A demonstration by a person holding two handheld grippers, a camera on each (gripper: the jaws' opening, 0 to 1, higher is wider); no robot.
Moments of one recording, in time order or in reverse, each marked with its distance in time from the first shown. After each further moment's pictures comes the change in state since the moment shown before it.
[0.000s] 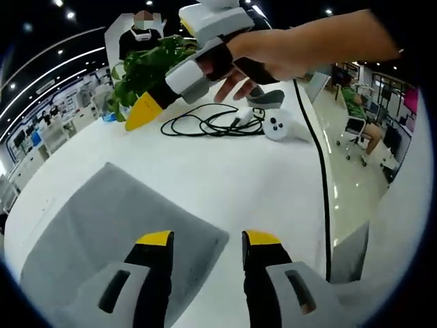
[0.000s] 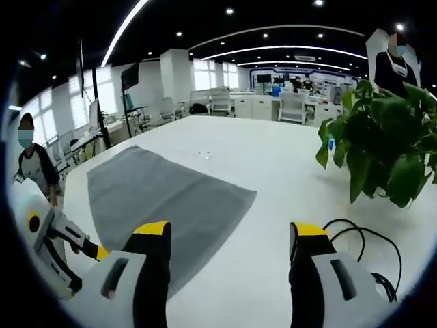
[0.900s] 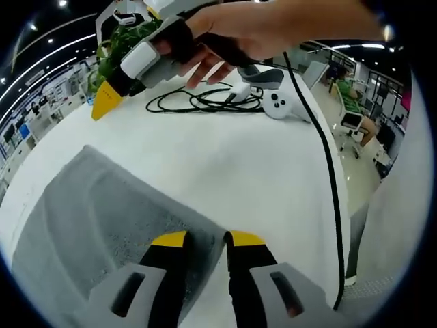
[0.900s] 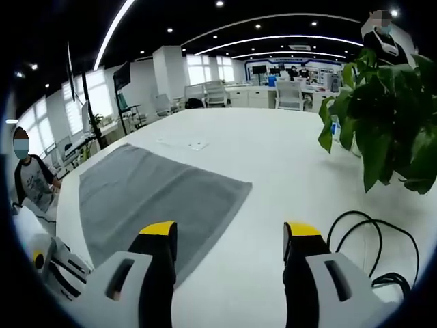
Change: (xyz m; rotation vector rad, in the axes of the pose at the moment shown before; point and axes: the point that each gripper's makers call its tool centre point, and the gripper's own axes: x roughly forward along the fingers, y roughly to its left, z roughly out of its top) left arm 0.039 -0.007 -0.024 -0.001 0.079 -0.071; right arm 0.047 -0.019 -0.020 0.071 0.044 -0.005
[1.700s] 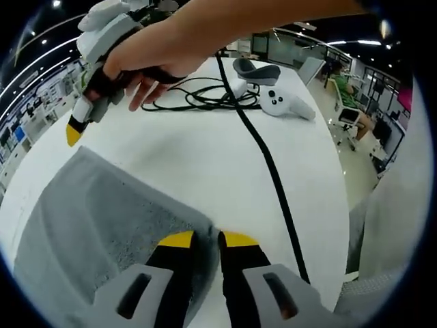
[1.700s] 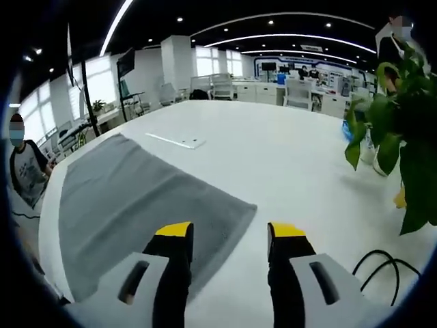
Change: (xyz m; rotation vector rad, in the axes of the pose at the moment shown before) left arm 0.000 0.002 0.003 0.012 0.033 -0.032; right arm 0.087 -0.001 0.022 -0.087 0.036 0.014
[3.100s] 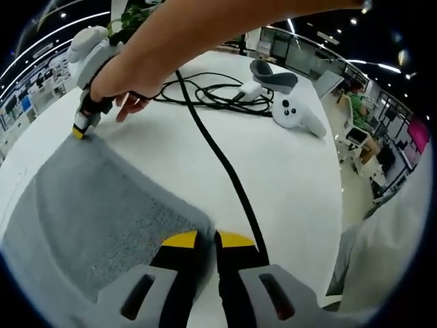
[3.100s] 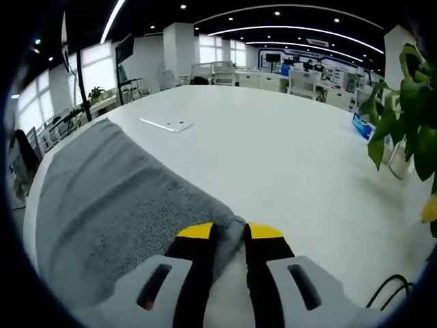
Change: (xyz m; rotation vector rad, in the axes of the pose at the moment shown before) left arm 0.012 -0.015 0.012 -0.138 0.034 0.000; right arm 0.040 -0.010 -0.020 -0.045 0.067 0.007
